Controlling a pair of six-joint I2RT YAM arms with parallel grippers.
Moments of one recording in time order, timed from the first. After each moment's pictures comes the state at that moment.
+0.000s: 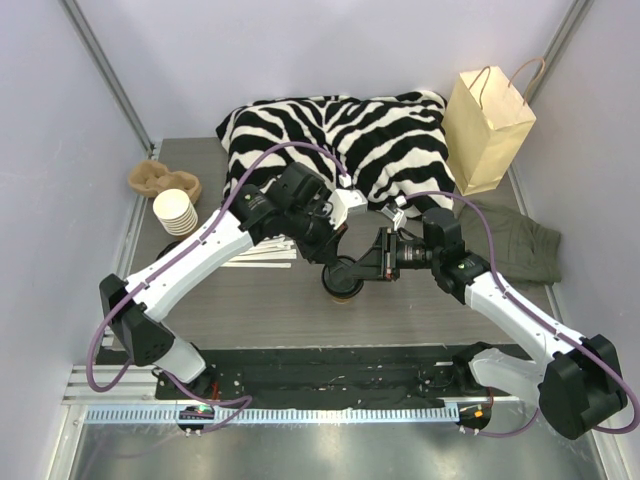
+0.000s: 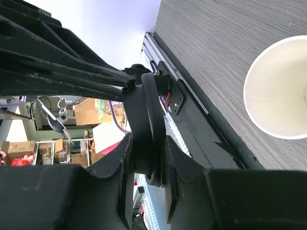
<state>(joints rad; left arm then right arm) -0.82 1.54 1.61 -0.97 0.43 0.15 0.44 1.07 0.67 0.00 -0.91 0.91</state>
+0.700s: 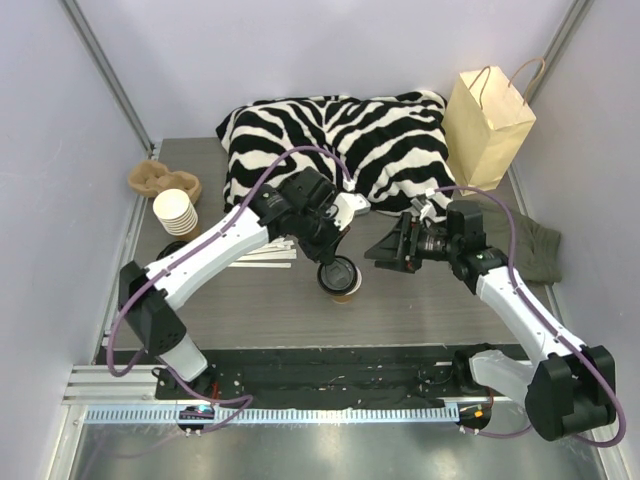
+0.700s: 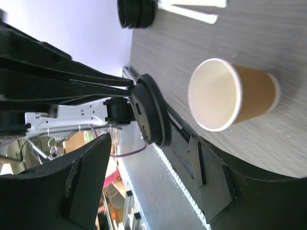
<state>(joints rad) -0.82 1.61 1.59 -0.97 0.30 0.13 0.24 1.07 0.70 -0.18 -0.90 0.80</state>
